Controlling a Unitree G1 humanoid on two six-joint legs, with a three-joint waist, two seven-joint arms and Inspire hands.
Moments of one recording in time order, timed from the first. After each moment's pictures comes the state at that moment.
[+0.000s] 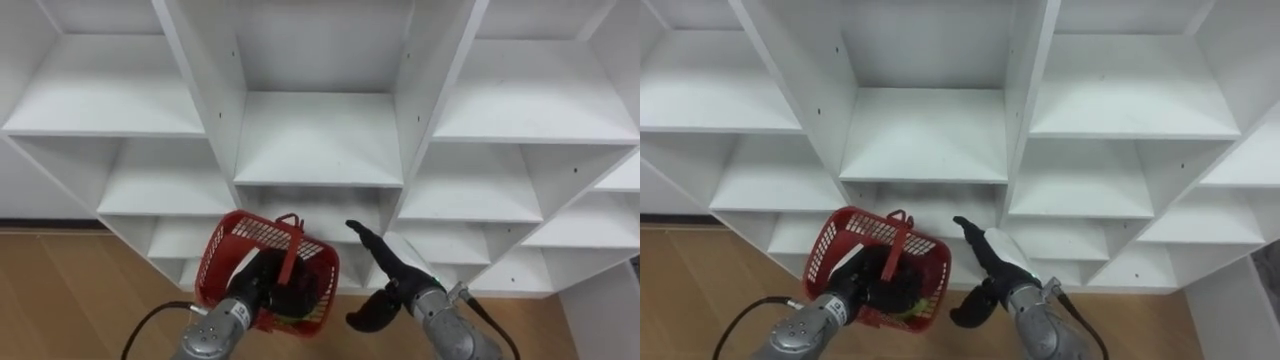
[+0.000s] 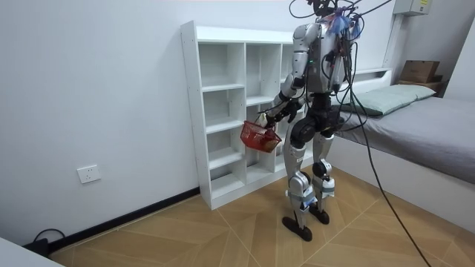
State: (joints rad) left arm -0.06 0.16 -0.32 0.73 -0.08 -0.07 -0.08; right arm -0.04 -0.24 0.46 0.54 -0.39 -0.10 -0.05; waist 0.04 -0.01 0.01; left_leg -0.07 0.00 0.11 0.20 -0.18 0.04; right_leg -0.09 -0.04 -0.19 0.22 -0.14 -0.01
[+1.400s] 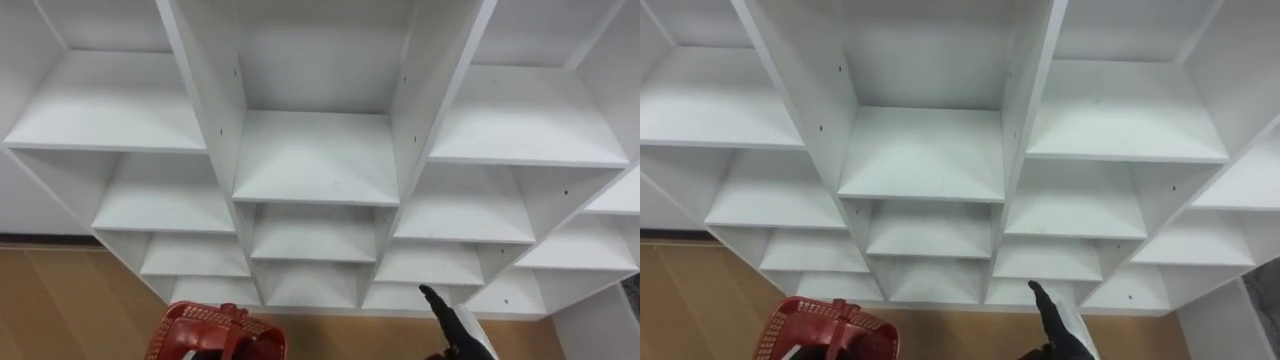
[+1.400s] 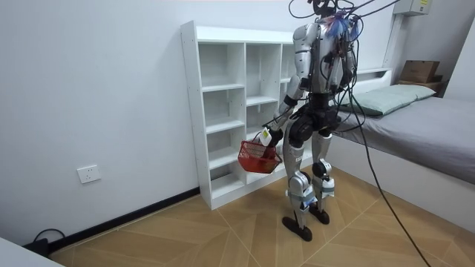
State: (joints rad) left arm 0.13 0.18 -0.15 0.93 -0.01 -0.07 0.01; right arm 0.19 -0.22 0.24 0.71 -0.32 -0.14 -0.15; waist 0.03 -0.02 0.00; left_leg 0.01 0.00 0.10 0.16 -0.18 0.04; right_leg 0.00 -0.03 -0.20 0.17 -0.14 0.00
